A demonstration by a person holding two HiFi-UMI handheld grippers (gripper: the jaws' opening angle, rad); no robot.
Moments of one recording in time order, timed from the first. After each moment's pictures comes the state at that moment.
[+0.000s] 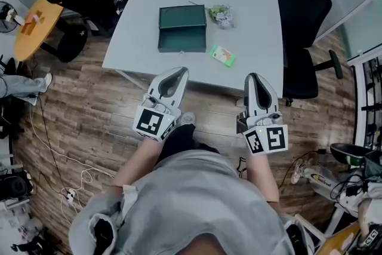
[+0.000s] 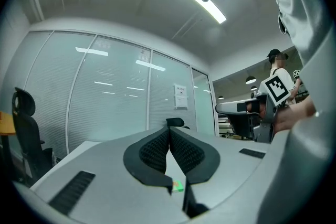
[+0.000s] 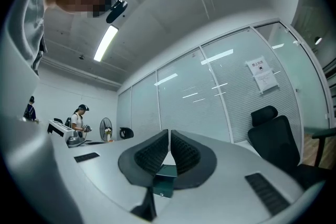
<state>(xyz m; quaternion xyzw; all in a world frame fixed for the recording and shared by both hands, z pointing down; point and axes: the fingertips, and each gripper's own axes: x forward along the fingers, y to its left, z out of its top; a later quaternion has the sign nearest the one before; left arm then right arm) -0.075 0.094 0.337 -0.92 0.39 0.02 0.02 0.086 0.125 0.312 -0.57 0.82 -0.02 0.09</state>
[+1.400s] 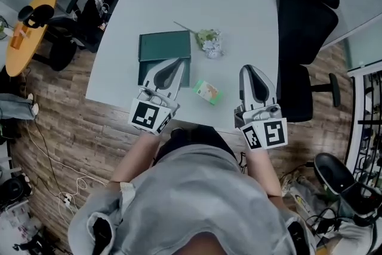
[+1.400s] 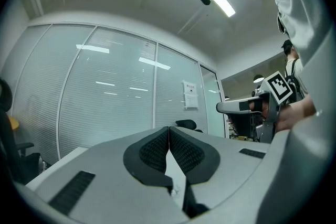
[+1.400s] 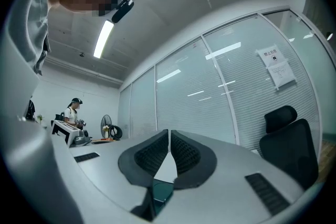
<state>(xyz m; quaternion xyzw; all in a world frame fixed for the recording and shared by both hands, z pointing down) 0.016 -0.159 0.331 -0.91 0.41 0.03 0.01 0.165 -0.128 0.301 -0.54 0.84 -0.02 0.08</state>
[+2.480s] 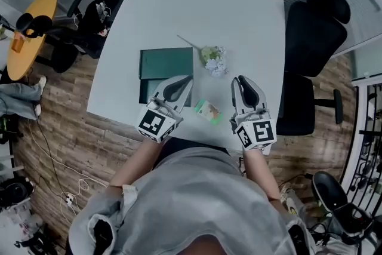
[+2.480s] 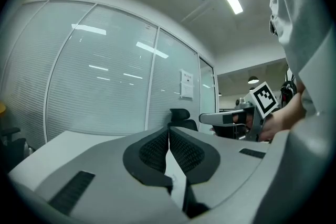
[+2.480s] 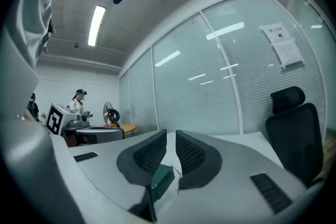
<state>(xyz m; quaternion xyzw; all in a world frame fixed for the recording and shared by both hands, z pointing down) 0.041 -0.231 0.389 -0.93 0.36 -0.01 -0.04 0.164 -0.230 0.387 -0.52 0.85 -0.08 0.00</state>
